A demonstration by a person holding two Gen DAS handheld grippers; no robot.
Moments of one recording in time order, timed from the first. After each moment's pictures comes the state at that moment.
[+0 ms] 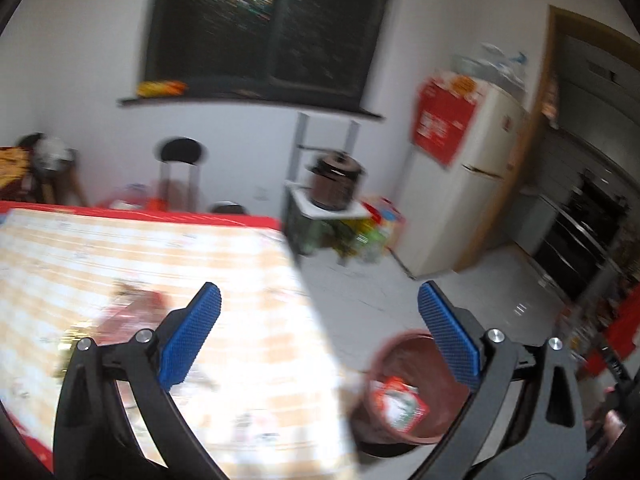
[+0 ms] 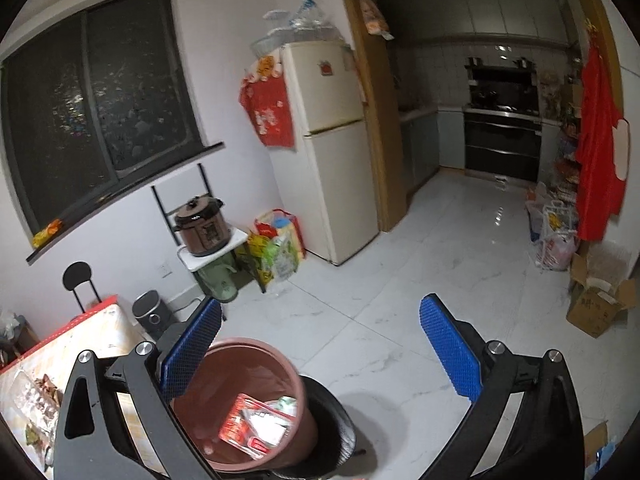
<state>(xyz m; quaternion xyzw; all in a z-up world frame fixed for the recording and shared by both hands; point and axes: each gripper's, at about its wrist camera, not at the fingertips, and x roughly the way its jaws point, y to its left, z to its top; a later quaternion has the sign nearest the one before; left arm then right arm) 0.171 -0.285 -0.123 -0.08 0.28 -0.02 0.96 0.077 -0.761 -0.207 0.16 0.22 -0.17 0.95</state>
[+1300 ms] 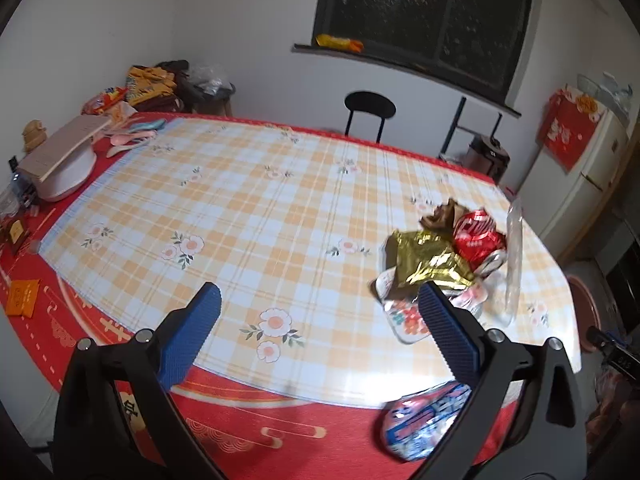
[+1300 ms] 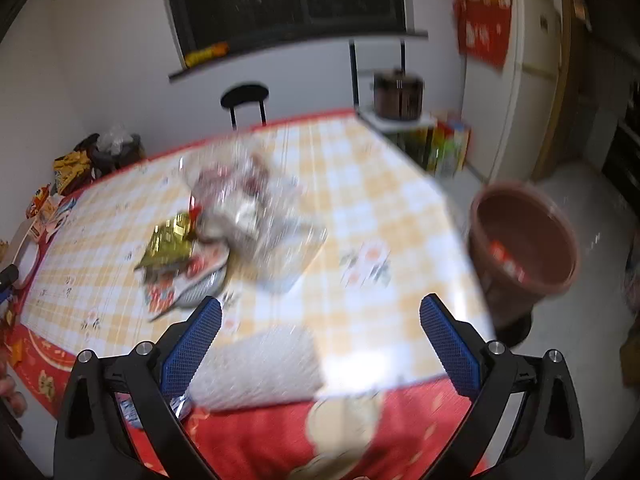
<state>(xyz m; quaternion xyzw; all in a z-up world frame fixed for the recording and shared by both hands) -0.027 0.115 -0.210 -0.11 0.36 0.13 0.92 0.035 -0.287 -0.278 0.06 0.42 0.07 0.90</state>
